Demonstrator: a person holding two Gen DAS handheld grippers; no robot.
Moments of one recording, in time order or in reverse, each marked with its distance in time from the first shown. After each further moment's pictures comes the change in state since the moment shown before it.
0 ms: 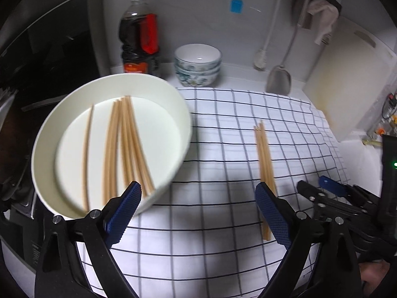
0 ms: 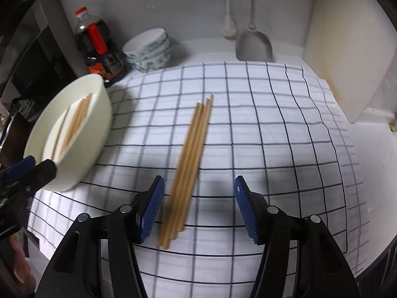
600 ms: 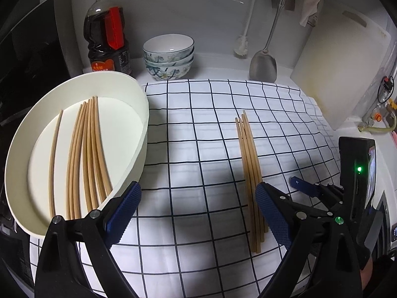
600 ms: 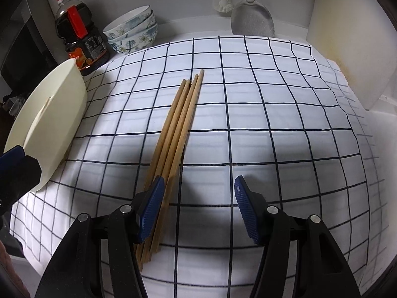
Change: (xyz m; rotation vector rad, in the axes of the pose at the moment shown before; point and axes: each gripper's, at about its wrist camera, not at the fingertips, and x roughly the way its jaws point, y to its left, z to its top) left arm 0.042 -0.030 0.002 0.068 0.017 -0.042; right arm 0.063 -0.010 -0.005 0.008 0.032 -0.009
